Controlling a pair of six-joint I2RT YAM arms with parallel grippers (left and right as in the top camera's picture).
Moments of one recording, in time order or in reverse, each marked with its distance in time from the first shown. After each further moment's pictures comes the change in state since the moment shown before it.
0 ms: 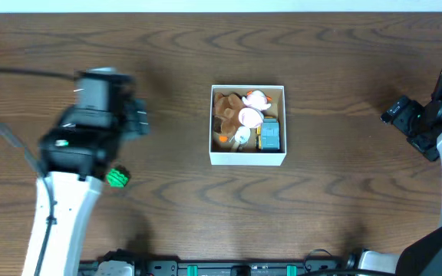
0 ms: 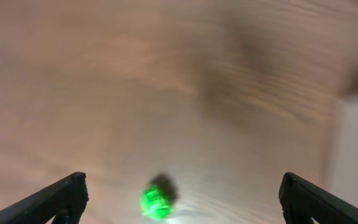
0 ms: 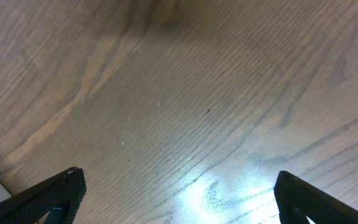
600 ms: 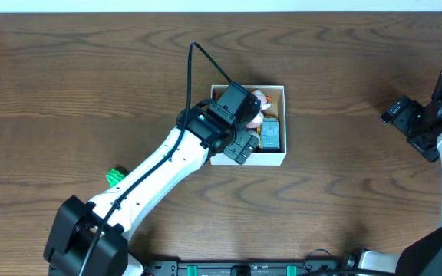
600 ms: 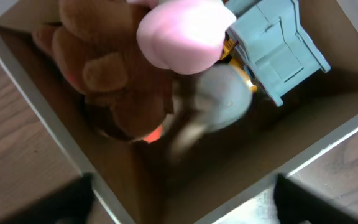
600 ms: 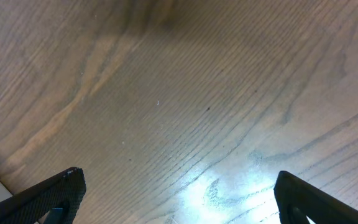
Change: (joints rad) left arm -0.591 0.417 0.000 0.249 0.273 0.312; right arm 0.000 0.000 0.001 -0.006 0.000 0.019
